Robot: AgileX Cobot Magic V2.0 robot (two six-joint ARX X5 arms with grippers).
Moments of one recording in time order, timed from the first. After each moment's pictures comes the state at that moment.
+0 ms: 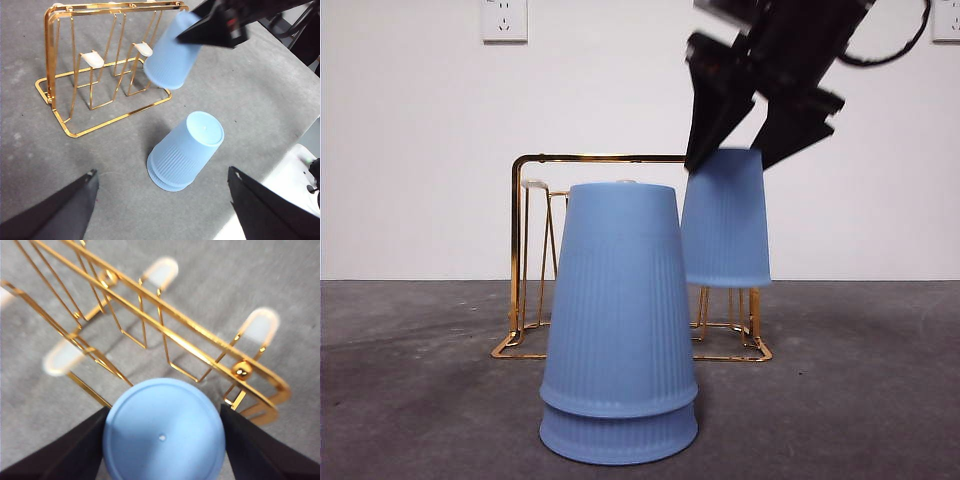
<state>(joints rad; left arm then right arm) -0.19 0.60 0.85 -0.86 0.61 0.02 0.52 1.50 1.19 -0.47 -0.16 0.00</state>
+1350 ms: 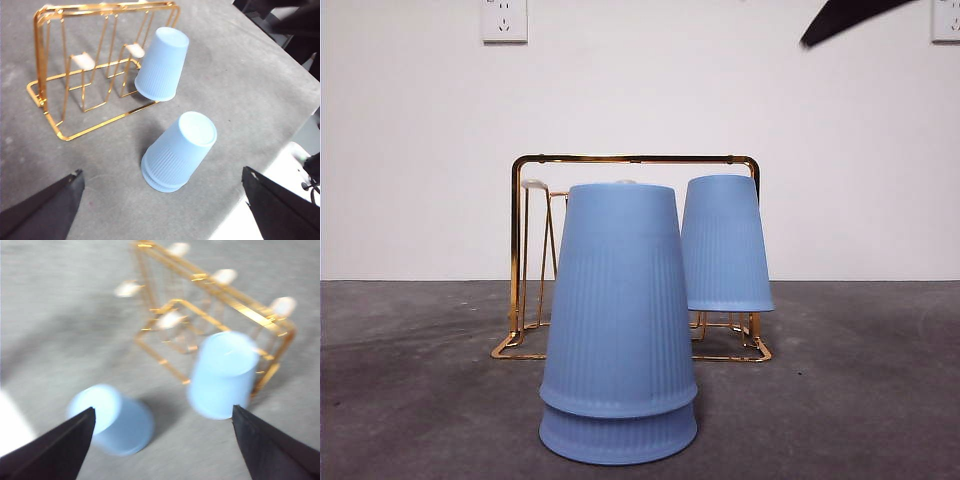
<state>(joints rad) -0.23 0.60 0.85 -0.84 0.61 0.01 0.54 1.08 1.18 -0.80 -0.31 0.01</state>
